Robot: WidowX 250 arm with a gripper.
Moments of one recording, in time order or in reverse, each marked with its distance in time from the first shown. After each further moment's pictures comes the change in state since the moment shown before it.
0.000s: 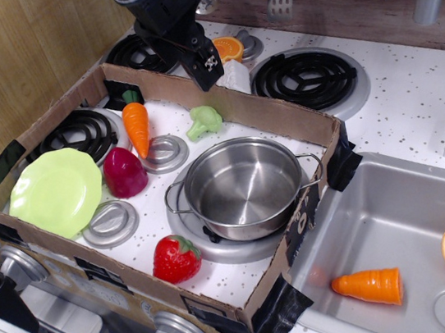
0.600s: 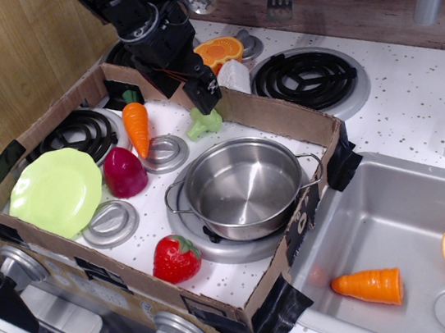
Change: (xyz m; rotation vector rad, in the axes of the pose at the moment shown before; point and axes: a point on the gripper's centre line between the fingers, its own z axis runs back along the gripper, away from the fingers) arm -0.009 0.009 -0.040 -0.006 0.025 0.186
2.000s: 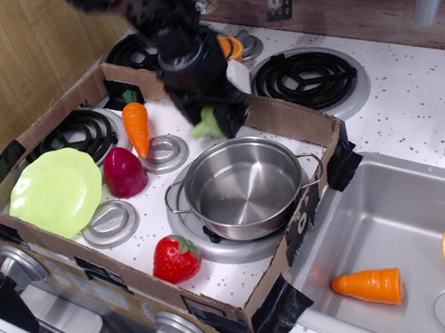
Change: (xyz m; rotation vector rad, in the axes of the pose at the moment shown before) arm -0.002 -0.026 -0.022 0.054 0.088 0.069
